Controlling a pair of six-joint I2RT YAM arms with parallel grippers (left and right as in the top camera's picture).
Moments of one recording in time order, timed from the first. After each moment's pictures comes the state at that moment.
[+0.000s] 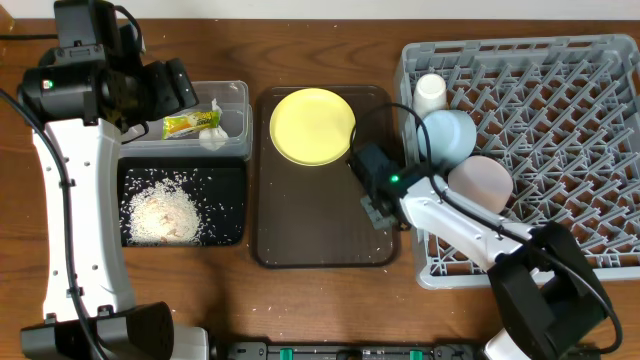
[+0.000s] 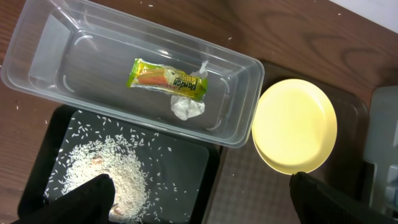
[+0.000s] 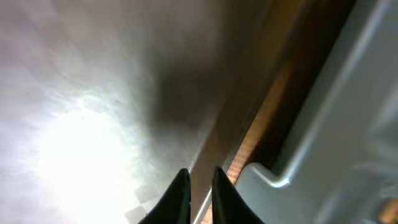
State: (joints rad) left arm 0.13 1.62 1.83 -1.26 0.09 -0.26; right arm 0.64 1.77 1.12 -0.74 0.22 0.18
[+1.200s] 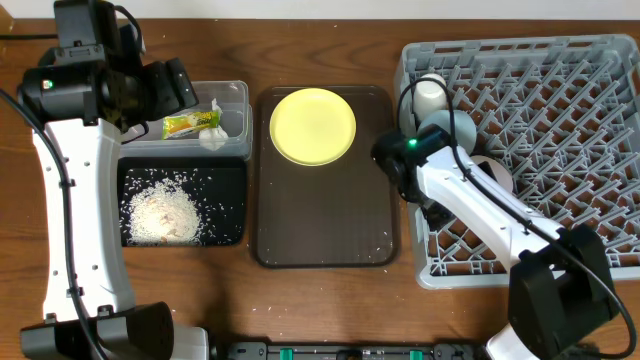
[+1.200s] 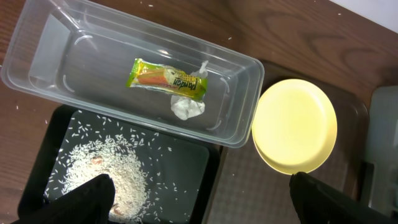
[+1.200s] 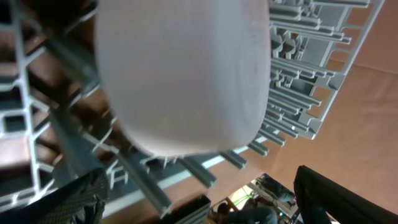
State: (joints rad) left arm 0.13 1.62 1.83 -1.26 0.09 -0.26; right arm 0.54 1.77 1.29 -1.42 0.69 0.40
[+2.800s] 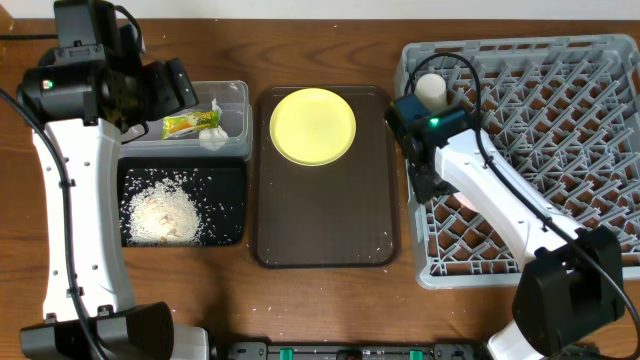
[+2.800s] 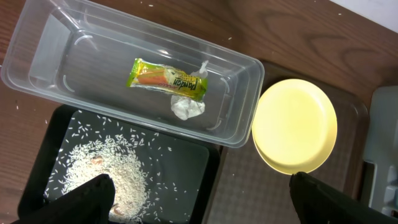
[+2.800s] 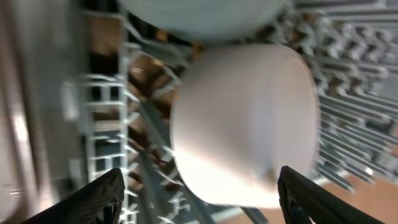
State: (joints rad) left arm 0.13 1.62 1.83 -1.26 0.09 -0.26; right arm 0.46 1.77 1.41 -1.27 0.44 0.30
